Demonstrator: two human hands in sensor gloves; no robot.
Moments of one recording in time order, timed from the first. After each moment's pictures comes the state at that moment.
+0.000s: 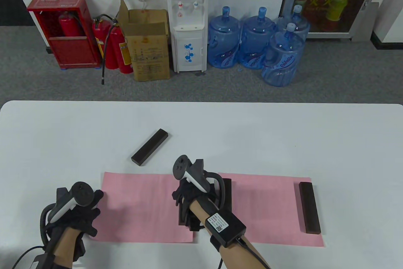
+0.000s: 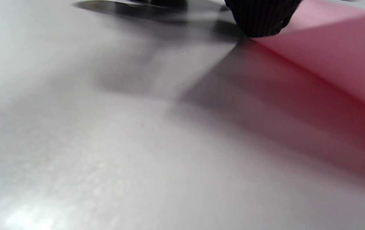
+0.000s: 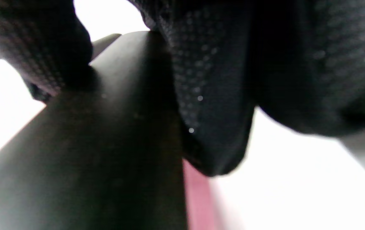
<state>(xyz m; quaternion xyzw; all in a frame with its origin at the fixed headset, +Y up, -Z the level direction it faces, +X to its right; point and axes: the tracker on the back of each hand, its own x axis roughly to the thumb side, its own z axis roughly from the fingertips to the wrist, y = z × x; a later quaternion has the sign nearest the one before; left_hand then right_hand) -0.383 -0.775 -0.316 -0.25 0.09 0.06 0.96 -0.043 -0.745 -0.376 -0.02 0.18 0.98 0.09</state>
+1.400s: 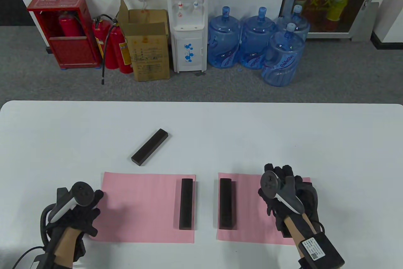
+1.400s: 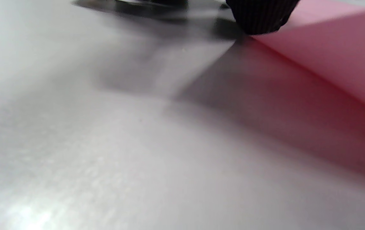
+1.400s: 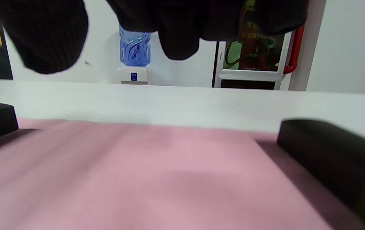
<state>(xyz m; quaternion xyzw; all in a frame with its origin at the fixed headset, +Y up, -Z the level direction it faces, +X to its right) -0.383 -0.775 -0.315 -0.26 0.09 0.06 0.96 0.203 -0.731 -0.333 -0.04 -0.02 1.00 0.01</state>
